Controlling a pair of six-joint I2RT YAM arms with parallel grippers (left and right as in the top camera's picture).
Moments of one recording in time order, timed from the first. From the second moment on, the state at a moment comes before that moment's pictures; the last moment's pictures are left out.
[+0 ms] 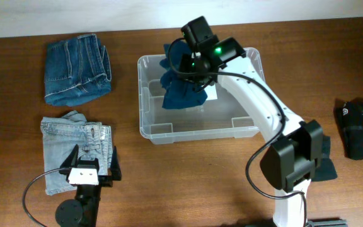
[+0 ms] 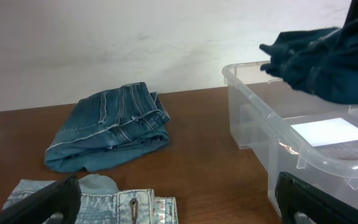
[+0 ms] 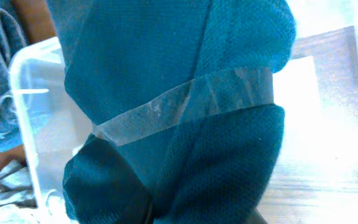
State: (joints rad) left arm 0.12 0.01 0.01 -0.06 0.20 0.08; right arm 0.46 2.08 1.99 -1.01 -0.06 0.69
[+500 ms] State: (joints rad) left arm 0.12 0.01 0.01 -0.06 0.20 0.08; right arm 0.47 2.16 1.99 -1.01 -0.05 0.70
